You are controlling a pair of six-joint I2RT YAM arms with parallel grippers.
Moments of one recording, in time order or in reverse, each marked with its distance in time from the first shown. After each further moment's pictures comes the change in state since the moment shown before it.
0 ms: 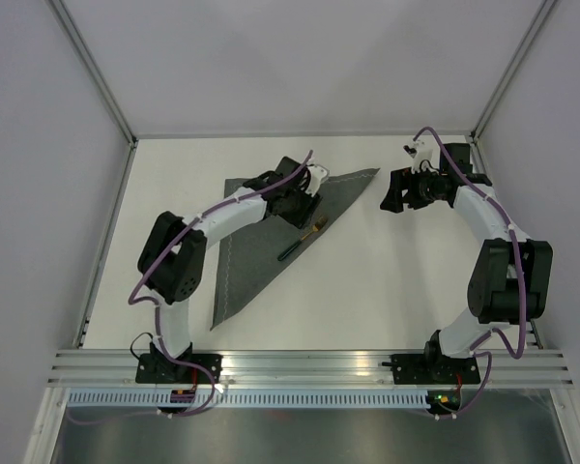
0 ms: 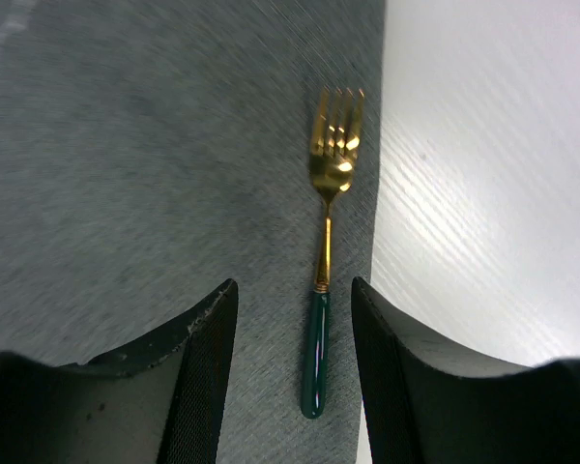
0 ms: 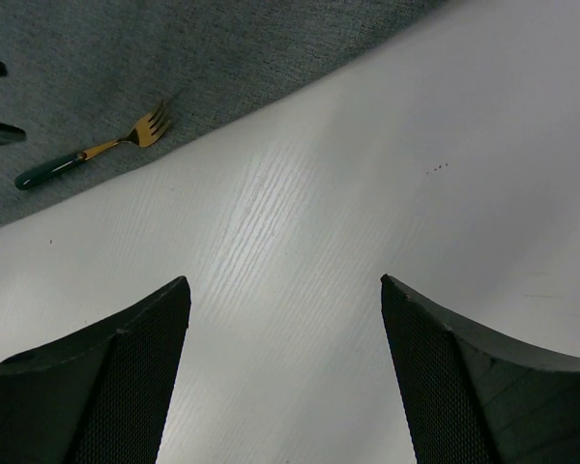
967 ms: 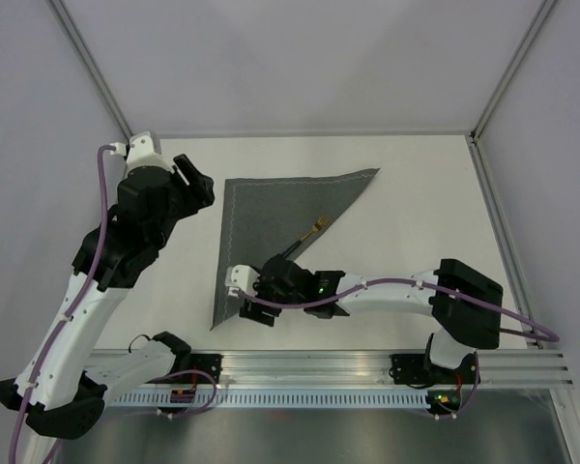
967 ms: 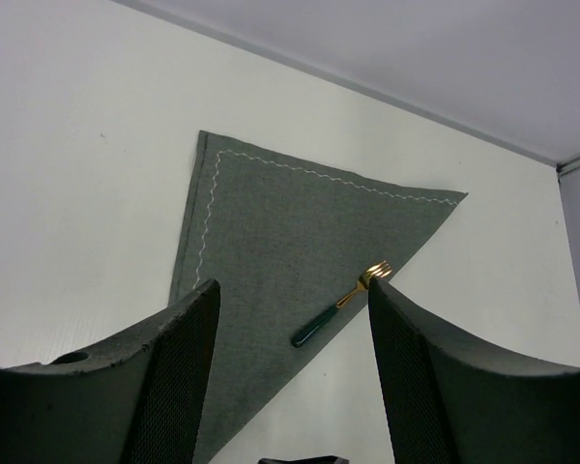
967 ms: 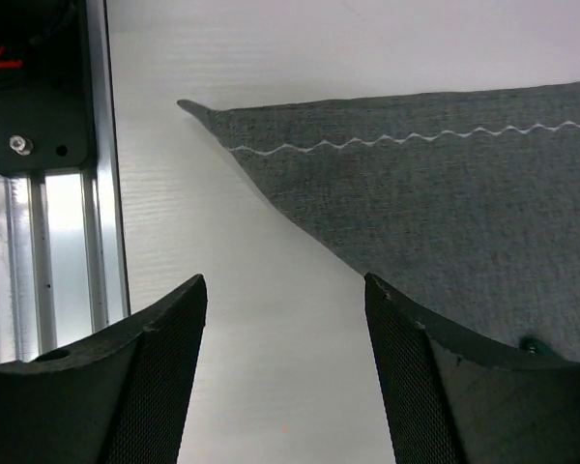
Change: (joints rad) left arm 0.124 -0.991 -0.102 -0.310 -0.546 -0.645; right arm 1.271 0.003 -0.224 0.550 0.466 0.001
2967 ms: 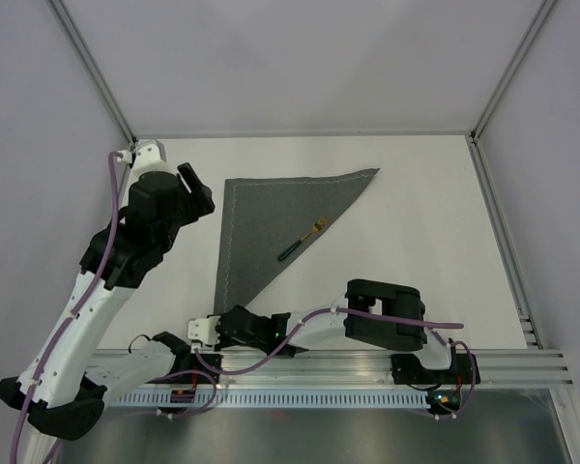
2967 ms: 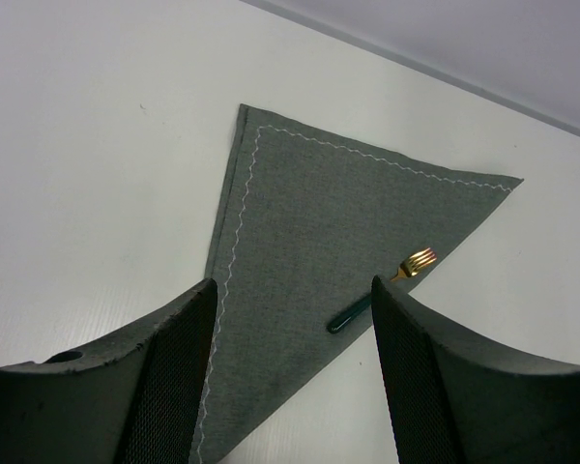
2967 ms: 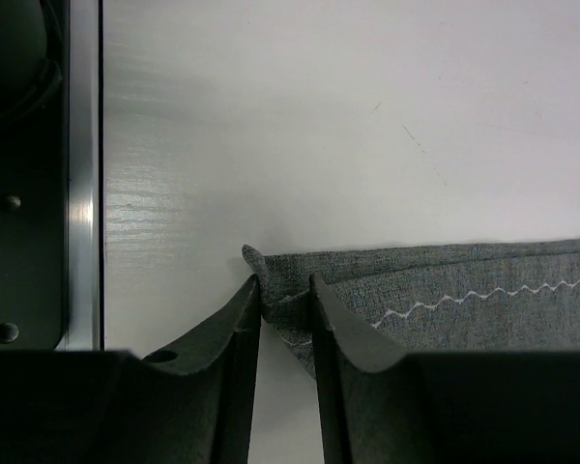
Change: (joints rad) left arm 0.000 -0.009 -0.062 -0.043 -0.048 -0.005; right arm 0.239 0.452 0.137 0.420 0.335 -0.218
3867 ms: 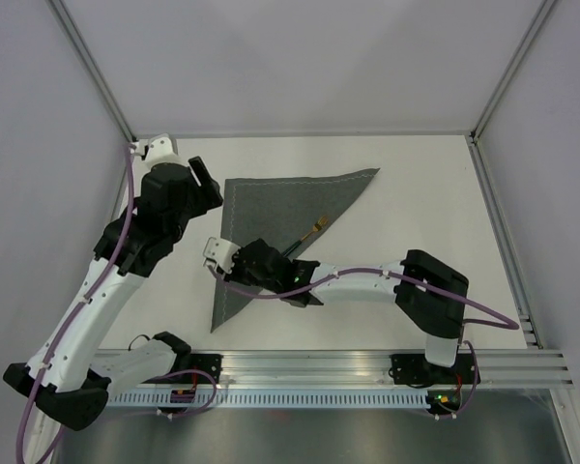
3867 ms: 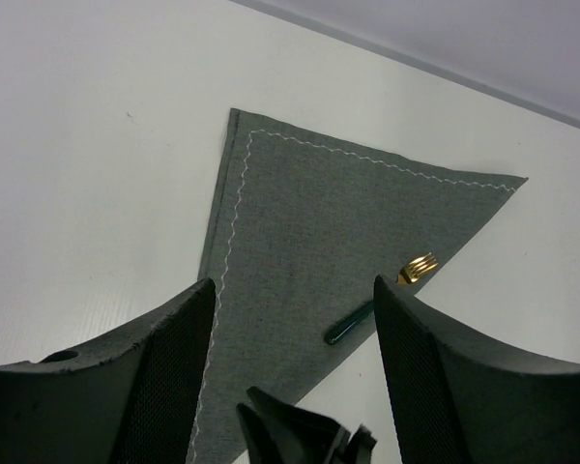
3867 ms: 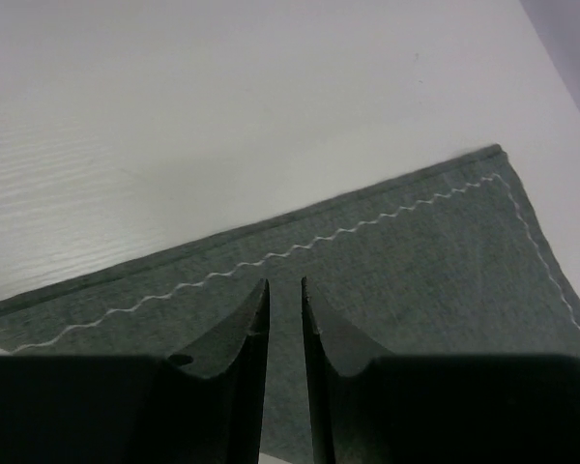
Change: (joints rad) left arm 0.005 0.064 -0.006 0.066 0.010 0.025; right arm -0.233 -0.232 0.060 -0.180 -0.027 0.109
